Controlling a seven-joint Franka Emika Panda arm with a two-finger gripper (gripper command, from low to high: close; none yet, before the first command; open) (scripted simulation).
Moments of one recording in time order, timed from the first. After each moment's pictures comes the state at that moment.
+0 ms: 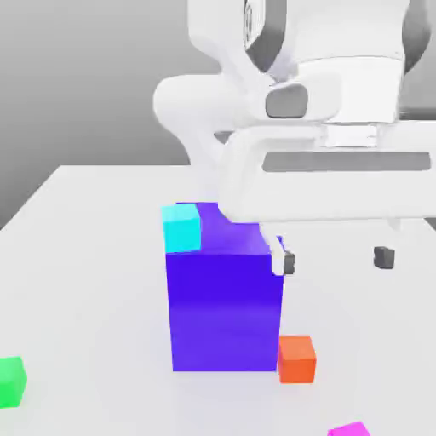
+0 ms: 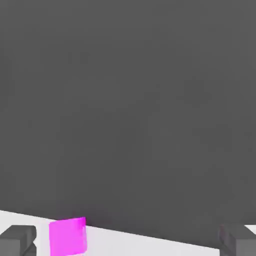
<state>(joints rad) 0.08 0.06 0.14 -2.22 -0.10 2.51 0.86</state>
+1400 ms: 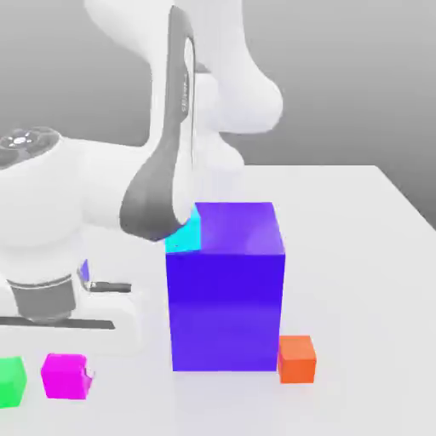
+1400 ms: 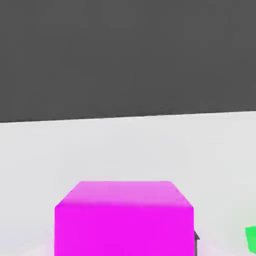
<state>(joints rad) -0.41 0.29 -0.11 -2.31 0.05 2.60 0.36</state>
